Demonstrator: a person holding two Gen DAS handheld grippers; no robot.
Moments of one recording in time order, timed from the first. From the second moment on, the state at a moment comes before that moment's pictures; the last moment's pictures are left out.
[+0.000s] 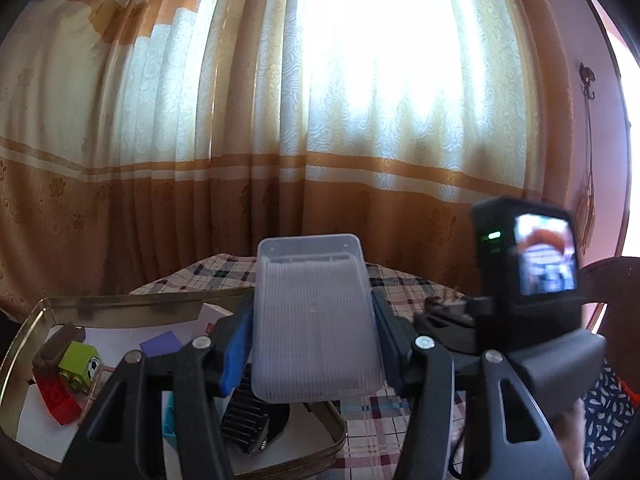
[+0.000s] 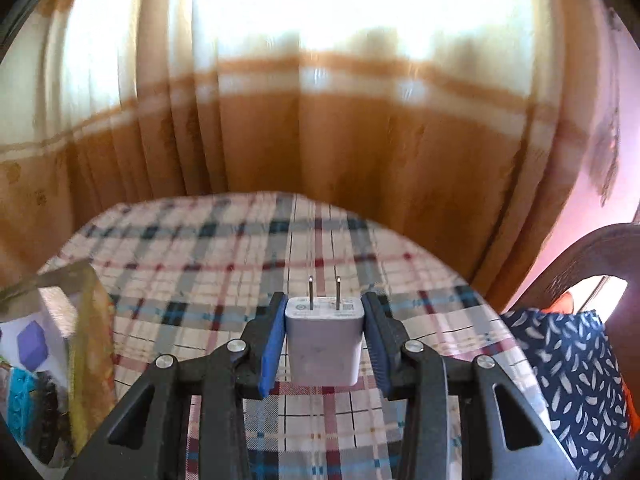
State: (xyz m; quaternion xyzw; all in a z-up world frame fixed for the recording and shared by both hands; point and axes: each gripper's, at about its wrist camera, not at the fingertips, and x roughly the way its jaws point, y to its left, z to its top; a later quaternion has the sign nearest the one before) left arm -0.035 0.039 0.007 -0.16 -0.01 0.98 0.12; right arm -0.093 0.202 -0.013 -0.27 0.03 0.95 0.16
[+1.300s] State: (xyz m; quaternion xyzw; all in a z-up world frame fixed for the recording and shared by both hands) left arm -0.009 -0.035 0.025 -0.12 -0.02 0.99 0.04; right arm -0.020 0.149 0.014 -0.15 0.09 0.98 0.09
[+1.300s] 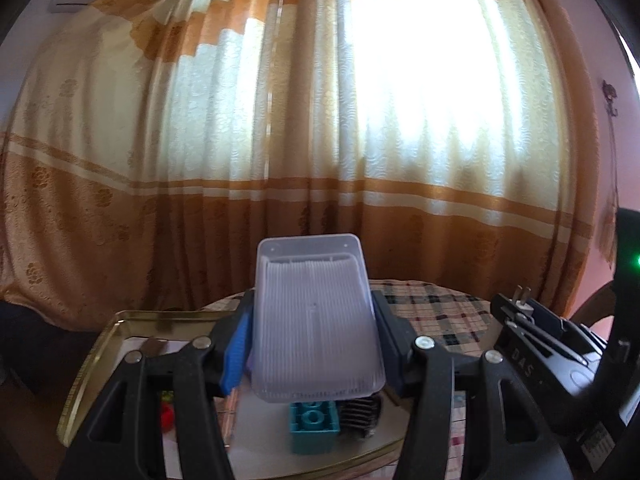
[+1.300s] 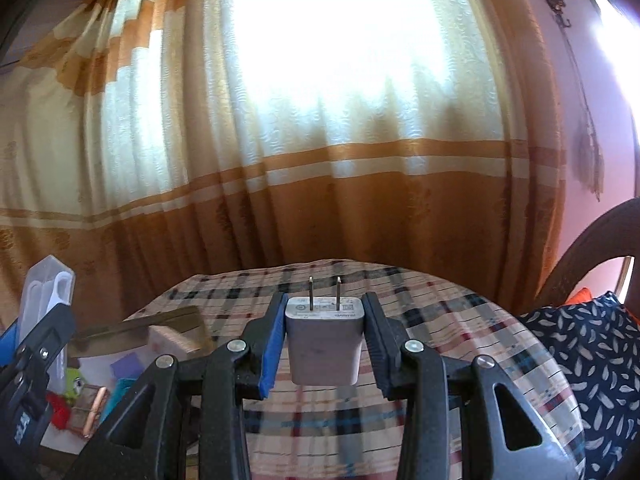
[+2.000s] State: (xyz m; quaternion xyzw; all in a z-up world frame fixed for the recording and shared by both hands) left arm -0.002 -0.097 0.034 -0.13 -0.03 0.99 -0.02; right arm -0.022 0.047 0.040 -0.14 0.06 0.99 -0.04
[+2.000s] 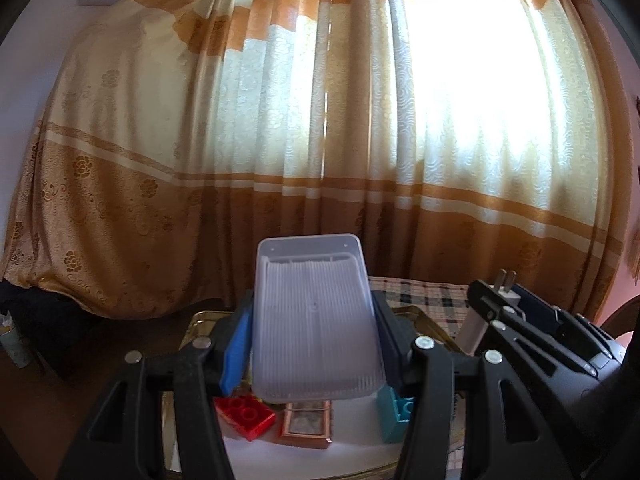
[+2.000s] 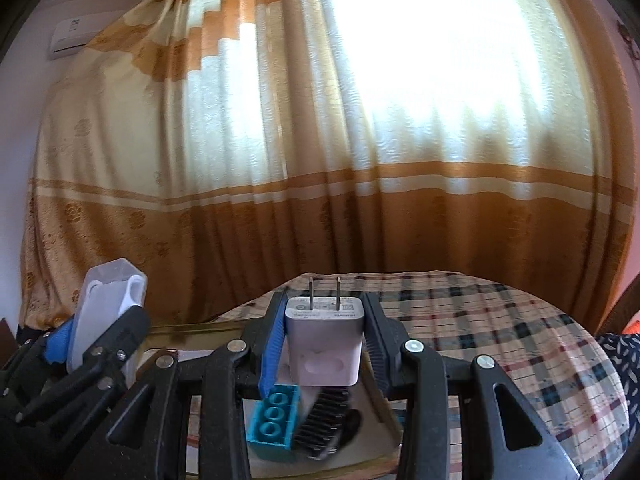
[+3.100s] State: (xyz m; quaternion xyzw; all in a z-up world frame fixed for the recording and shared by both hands) left arm -0.026 -0.134 0.004 -0.21 -0.03 0.97 -0.08; right arm -0.077 0.002 0.014 -0.24 0.04 0.97 -0.06
